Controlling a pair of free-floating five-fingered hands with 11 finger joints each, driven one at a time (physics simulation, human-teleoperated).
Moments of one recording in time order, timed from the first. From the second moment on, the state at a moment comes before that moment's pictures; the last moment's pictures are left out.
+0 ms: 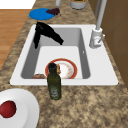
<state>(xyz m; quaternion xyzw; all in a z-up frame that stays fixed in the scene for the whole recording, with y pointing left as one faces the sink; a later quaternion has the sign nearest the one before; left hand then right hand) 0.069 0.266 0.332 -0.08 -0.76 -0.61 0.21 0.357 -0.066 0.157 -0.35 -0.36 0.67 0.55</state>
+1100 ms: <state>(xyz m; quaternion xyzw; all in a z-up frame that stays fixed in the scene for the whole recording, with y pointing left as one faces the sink) 0.069 0.266 0.332 -0.08 -0.76 -0.61 0.21 0.356 -0.069 0.133 -0.27 -0.43 0.69 0.51</state>
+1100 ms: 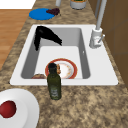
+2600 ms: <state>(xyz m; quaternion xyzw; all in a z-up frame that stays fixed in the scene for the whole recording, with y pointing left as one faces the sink) 0.069 0.266 0.332 -0.08 -0.76 -0.61 0.21 0.382 -0.079 -0.001 -0.29 -0.40 0.66 0.57</state>
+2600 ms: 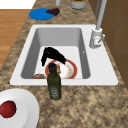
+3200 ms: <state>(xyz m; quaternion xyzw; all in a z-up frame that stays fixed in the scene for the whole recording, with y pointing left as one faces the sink) 0.069 0.266 0.332 -0.08 -0.76 -0.61 0.21 0.437 -0.080 -0.073 -0.28 -0.39 0.66 0.58</state>
